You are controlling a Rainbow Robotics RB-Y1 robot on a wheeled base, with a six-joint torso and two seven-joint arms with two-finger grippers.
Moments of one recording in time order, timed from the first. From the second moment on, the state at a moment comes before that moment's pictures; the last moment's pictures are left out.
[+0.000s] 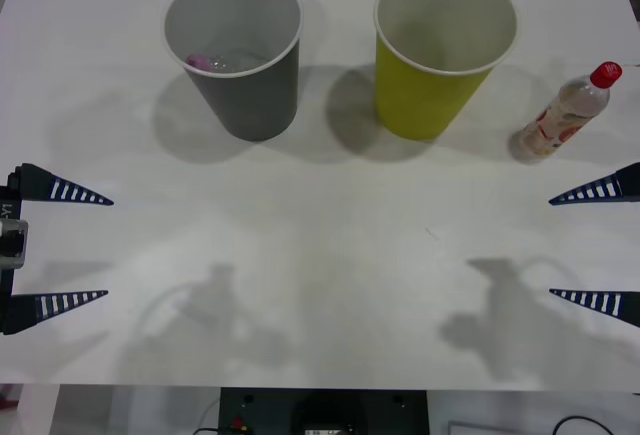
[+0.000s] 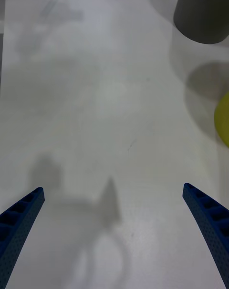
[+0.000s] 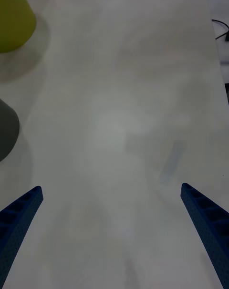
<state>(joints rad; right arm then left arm) 0.26 -1.13 -0.26 -2.01 1.31 -1.13 -0.09 0.26 1.13 0.26 -2.01 -1.31 -1.13 -0.09</state>
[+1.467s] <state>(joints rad) 0.55 -1.27 0.12 -2.23 1.10 -0.13 -0.06 0.26 1.13 0.26 -2.01 -1.31 -1.13 -0.09</state>
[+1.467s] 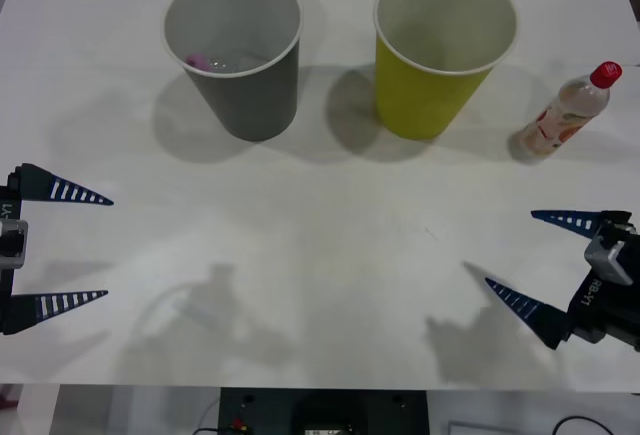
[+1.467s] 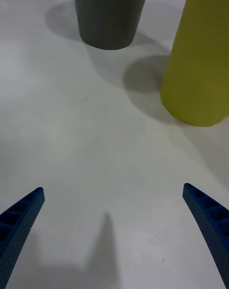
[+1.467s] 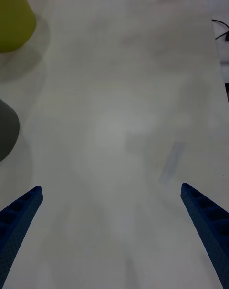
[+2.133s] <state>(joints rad) 0.44 -1.32 0.52 -2.29 1.18 0.58 -0.32 0.26 1.13 0.26 -2.01 -1.31 -1.13 -0.09</state>
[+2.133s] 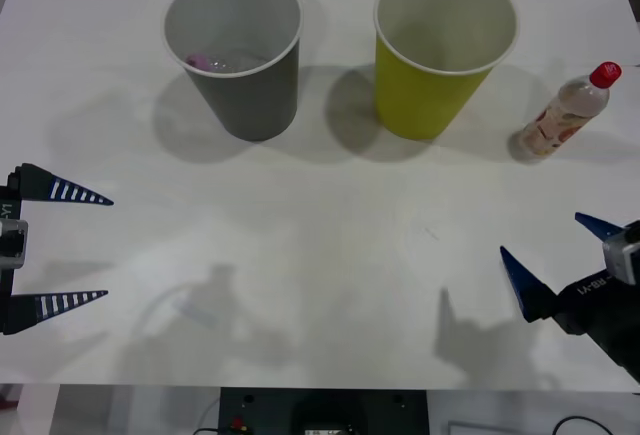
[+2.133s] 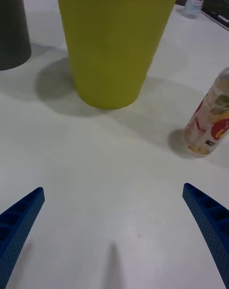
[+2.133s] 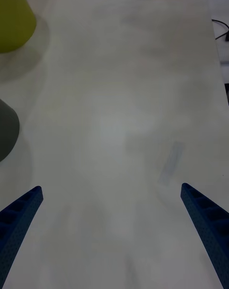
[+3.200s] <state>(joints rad) 0.18 -1.22 0.74 -1.95 1.38 0.83 -0.83 0.26 1.13 0.26 -2.01 -1.31 -1.13 -0.09</state>
